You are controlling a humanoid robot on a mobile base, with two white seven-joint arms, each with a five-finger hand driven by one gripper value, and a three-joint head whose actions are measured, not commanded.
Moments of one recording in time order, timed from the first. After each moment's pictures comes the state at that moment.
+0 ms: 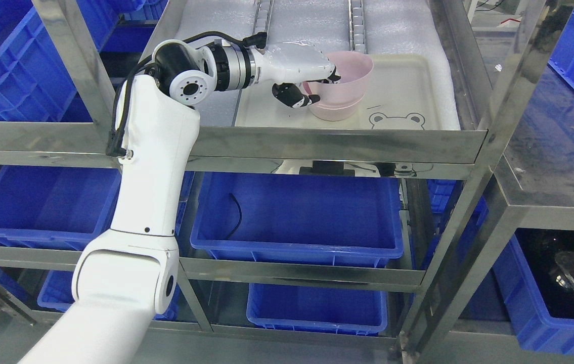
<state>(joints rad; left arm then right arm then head) -1.01 0.00 -0.10 -1.10 -0.96 -0.79 -0.96 0.00 0.00 0.05 0.00 0.05 -0.08 -0.02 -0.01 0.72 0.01</state>
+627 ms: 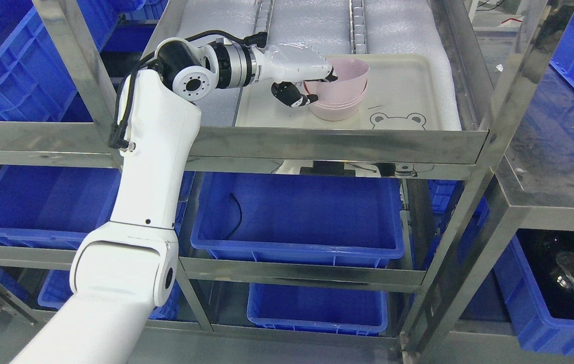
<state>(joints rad) -1.07 0.00 -0.10 -1.02 -0.98 -0.79 -0.94 0.00 0.00 0.05 0.00 0.05 -0.08 -0.02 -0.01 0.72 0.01</state>
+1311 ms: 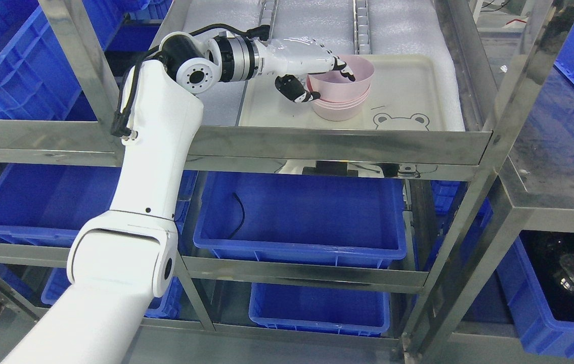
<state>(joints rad) -1.10 0.00 -0.11 -0.94 -0.93 -0.79 -0.88 0.00 0.00 0.05 0.00 0.05 -0.08 -0.02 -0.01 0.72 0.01</state>
